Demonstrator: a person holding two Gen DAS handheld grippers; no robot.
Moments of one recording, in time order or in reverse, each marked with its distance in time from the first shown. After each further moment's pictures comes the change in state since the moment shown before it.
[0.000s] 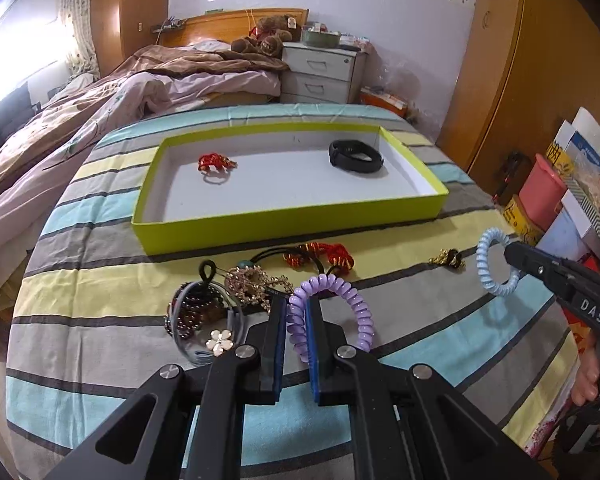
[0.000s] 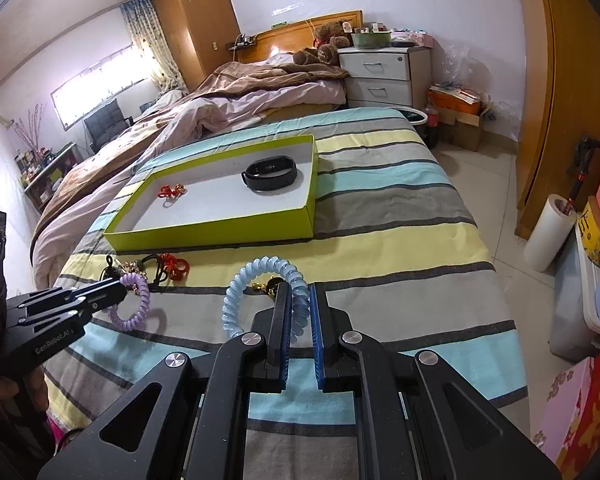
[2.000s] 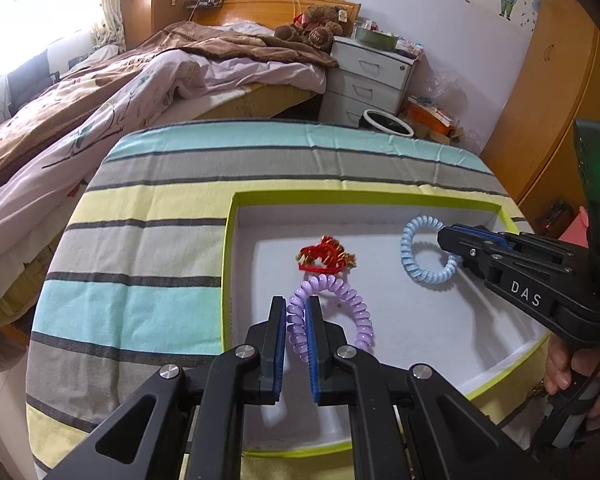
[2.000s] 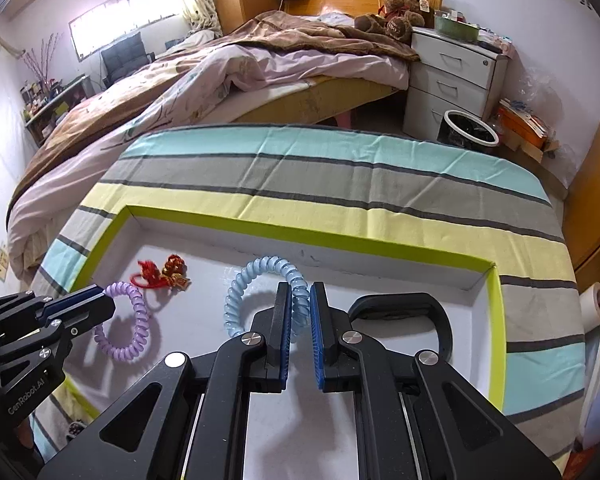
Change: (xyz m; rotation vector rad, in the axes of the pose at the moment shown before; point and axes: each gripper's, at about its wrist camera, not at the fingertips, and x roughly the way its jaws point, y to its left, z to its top) left arm 0.089 0.104 0.099 -0.121 0.051 0.047; right arm 0.180 0.088 0.121 -0.212 0.177 0.013
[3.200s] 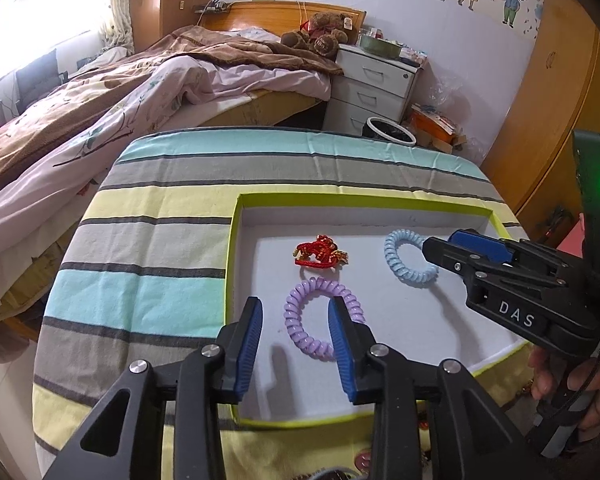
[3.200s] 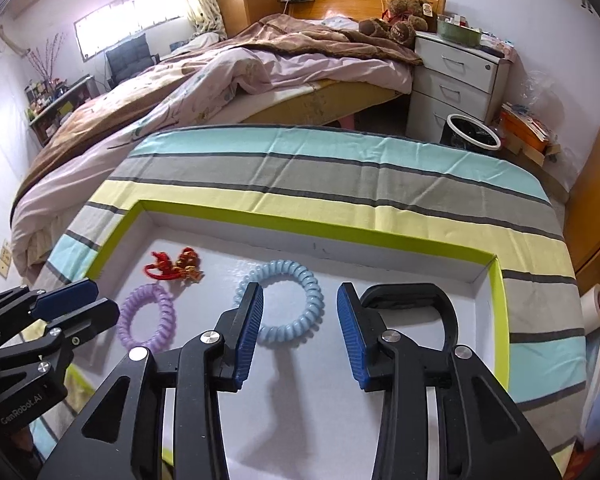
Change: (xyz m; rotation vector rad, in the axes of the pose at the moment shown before) left arm -0.023 -0.007 -0.007 -0.019 -0.031 0.016; right arm -0.013 0.008 -0.006 -0.005 -0.028 0.010
